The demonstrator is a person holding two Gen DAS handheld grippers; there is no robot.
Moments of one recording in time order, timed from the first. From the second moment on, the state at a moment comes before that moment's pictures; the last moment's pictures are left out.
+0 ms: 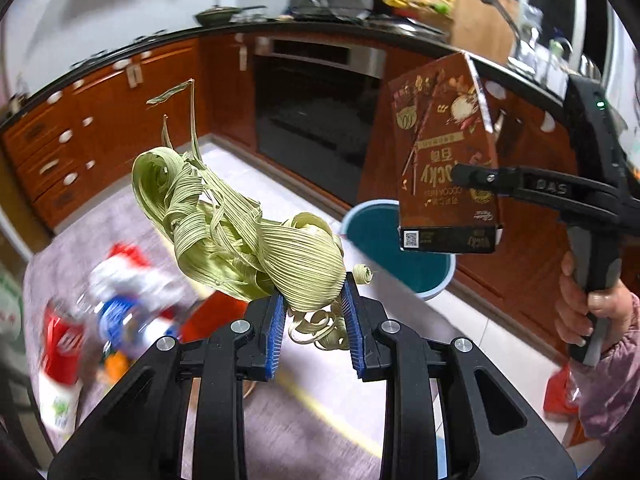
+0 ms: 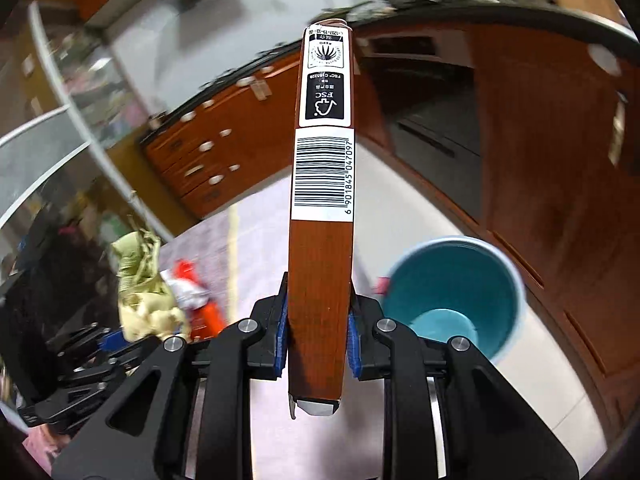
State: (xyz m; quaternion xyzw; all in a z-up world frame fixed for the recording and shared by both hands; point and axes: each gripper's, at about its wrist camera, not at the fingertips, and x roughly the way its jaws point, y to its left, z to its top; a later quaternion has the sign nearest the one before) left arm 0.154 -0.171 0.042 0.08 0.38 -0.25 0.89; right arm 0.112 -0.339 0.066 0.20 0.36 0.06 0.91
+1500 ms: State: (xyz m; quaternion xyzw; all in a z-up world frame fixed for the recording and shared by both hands) left arm 0.251 -0.342 -0.082 0.19 0.48 -0.36 0.77; right arm 0.148 -0.460 -0.060 0.30 0.43 -0.06 0.85
